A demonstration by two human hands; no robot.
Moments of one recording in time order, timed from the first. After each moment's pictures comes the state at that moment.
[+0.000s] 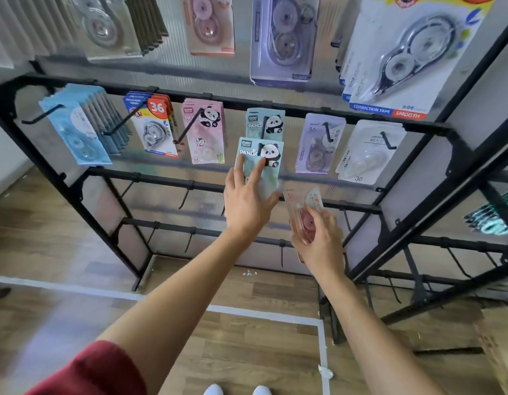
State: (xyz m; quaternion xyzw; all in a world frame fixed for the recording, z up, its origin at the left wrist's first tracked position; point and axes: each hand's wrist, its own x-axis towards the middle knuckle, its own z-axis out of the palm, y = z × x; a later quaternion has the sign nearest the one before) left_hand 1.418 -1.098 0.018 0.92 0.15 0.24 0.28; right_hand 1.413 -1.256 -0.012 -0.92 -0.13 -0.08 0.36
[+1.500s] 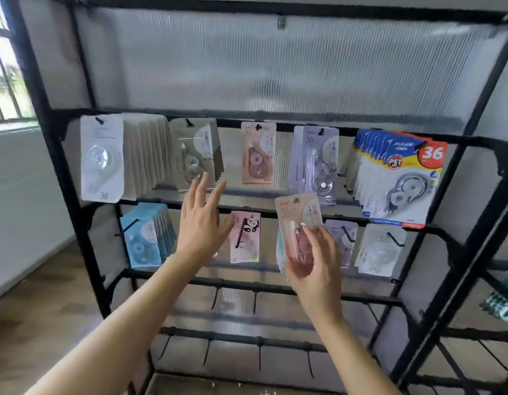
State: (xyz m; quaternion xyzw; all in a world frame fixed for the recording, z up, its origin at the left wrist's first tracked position) left_hand 1.352 -0.921 0.173 0.91 0.06 0.38 0.17; right_hand 1.372 -1.132 0.113 -0.79 -0.24 -0.39 0.41
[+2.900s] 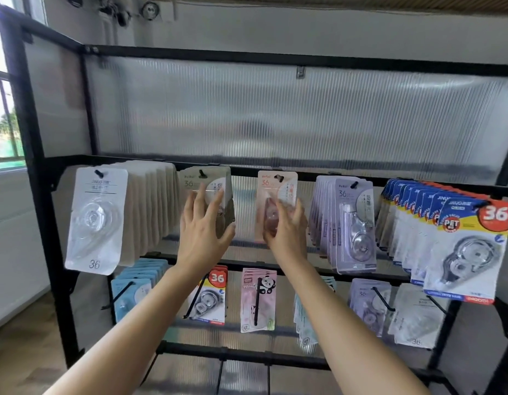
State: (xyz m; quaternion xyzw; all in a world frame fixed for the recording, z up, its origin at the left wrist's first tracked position) left_hand 1.435 -0.847 0.218 0.89 0.06 0.42 0.19; right_hand 1.532 -0.992 0.203 -0.88 -0.20 -0.29 0.33
